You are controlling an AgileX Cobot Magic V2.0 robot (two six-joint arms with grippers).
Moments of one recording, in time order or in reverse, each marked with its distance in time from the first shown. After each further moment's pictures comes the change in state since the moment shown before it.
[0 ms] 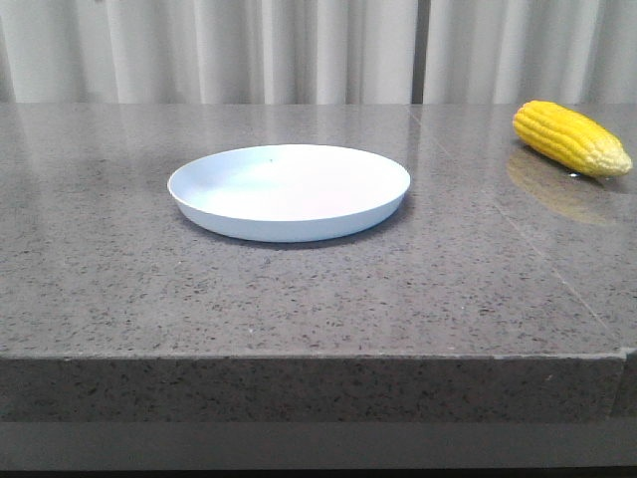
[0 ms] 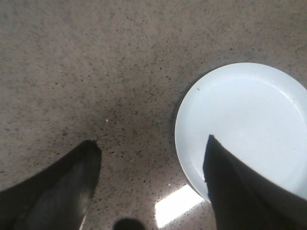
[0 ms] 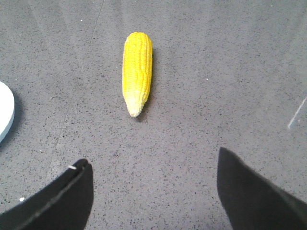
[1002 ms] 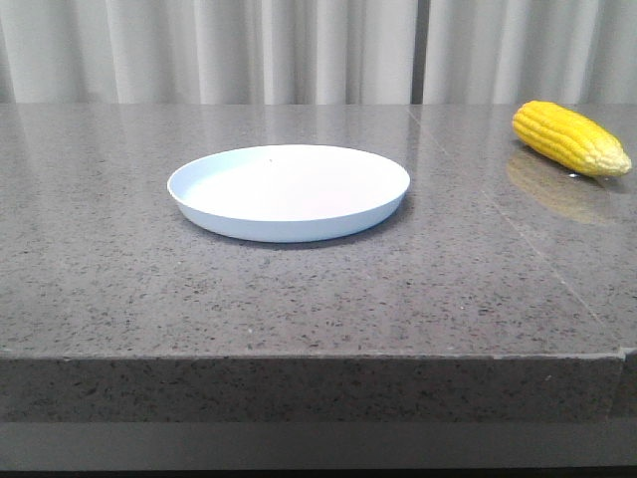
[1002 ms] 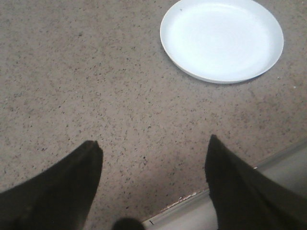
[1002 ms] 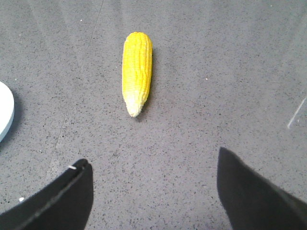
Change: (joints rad) left arm -0.153 -0.978 0.967 0.212 -0.243 -0.239; right arm 0.000 0.000 0.000 0.000 0.000 0.000
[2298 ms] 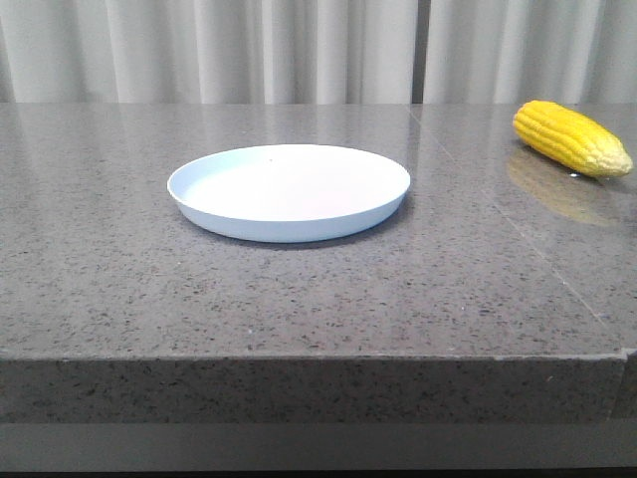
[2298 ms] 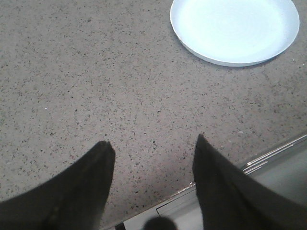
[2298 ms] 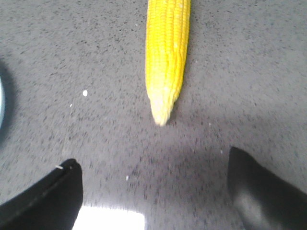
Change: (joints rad) left arm 0.000 -0.054 0.058 0.026 -0.002 -0.005; right arm 0.077 0.699 -0.516 0.014 0.246 -0.012
